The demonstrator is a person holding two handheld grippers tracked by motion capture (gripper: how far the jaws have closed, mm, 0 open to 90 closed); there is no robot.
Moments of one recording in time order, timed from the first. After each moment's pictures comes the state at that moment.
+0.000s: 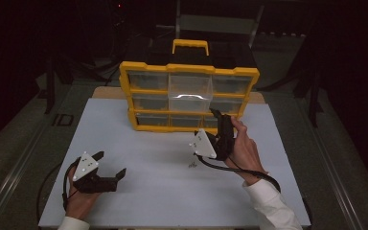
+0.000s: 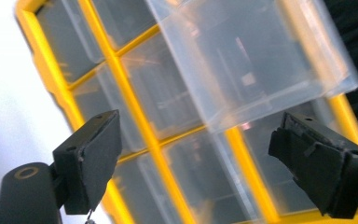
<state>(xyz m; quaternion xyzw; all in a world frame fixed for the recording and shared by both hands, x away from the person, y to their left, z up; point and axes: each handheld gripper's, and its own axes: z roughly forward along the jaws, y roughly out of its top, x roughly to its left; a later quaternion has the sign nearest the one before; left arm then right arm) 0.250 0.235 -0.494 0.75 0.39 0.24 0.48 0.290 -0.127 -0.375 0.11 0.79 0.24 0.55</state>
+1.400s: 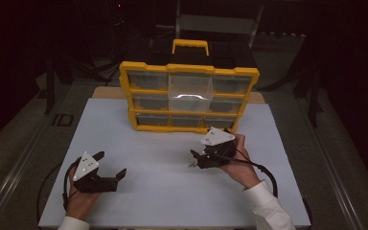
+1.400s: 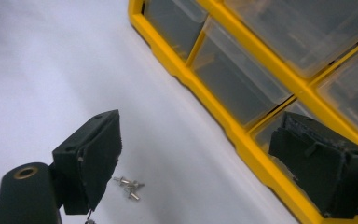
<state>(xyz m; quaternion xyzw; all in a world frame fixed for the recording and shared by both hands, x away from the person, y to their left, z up) 0.251 0.235 -0.494 0.75 0.39 0.24 0.47 0.313 -0.153 -0.421 0.25 0.86 0.36 0.27</state>
